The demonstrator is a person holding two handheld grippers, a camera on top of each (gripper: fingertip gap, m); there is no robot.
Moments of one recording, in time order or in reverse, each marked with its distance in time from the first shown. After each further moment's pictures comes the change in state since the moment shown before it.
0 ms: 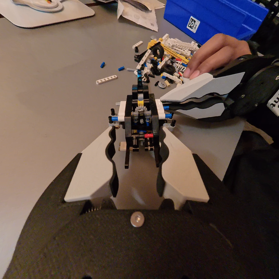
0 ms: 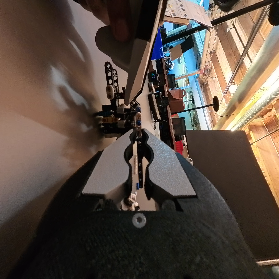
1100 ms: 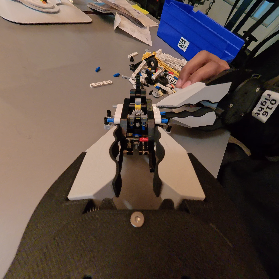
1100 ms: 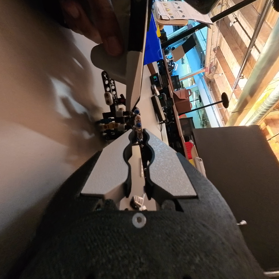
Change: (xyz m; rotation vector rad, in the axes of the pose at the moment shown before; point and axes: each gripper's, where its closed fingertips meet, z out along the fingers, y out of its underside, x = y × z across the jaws) left arm 0.005 -0.005 0.007 0.070 0.069 -0.098; right arm 0.000 -0.001 -0.009 0.035 -0.025 0.107
